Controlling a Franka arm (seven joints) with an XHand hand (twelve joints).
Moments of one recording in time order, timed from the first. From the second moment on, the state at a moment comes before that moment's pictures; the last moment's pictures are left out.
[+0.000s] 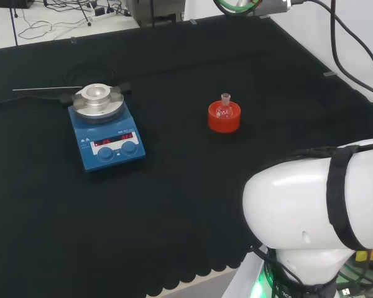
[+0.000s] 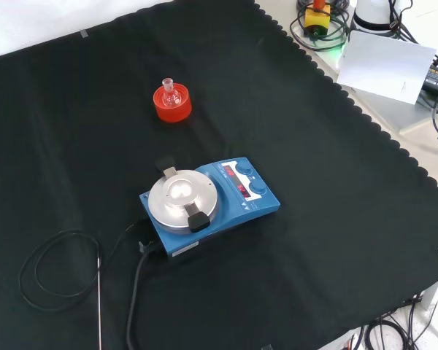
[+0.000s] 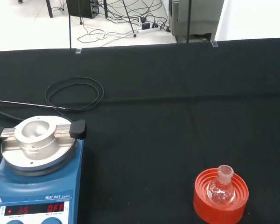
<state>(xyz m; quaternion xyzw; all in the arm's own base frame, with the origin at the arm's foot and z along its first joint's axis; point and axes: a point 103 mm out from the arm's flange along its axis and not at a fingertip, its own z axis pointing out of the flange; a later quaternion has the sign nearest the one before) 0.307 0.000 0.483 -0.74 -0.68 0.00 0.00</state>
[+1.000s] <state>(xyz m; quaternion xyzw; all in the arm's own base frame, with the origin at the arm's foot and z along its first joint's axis) 0.324 -0.033 0.457 -0.75 -0.66 0.00 0.01</state>
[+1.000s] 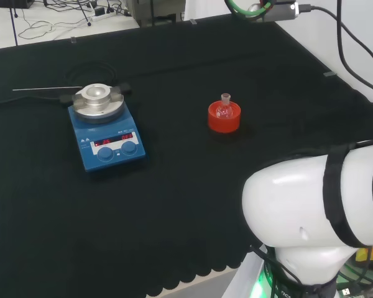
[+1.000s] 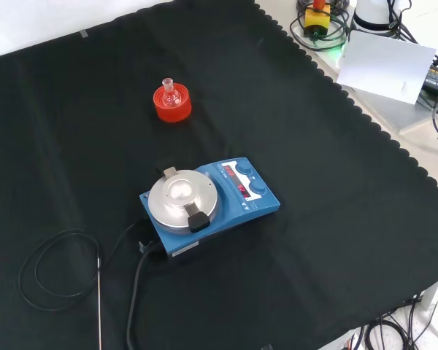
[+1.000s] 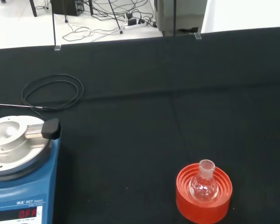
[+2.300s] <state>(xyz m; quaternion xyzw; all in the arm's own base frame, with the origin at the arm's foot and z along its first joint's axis) 0.445 -0.110 0.273 -0.76 -0.63 0.03 0.15</state>
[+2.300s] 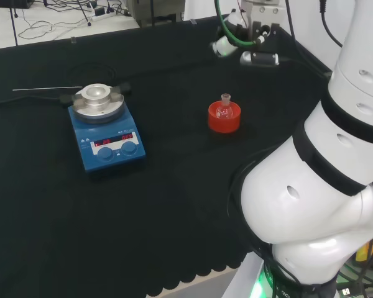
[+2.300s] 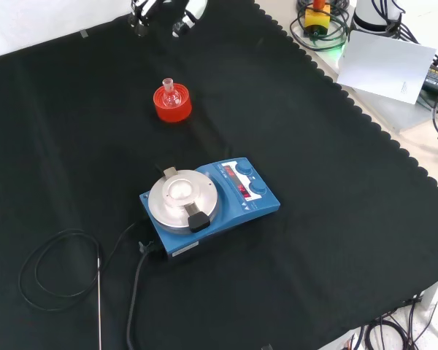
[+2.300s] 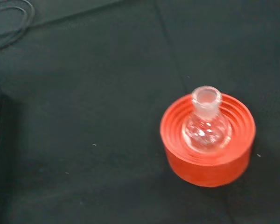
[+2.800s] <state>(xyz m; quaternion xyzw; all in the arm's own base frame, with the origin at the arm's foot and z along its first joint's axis) 0.457 -0.145 0.263 -0.78 -0.60 0.00 0.15</state>
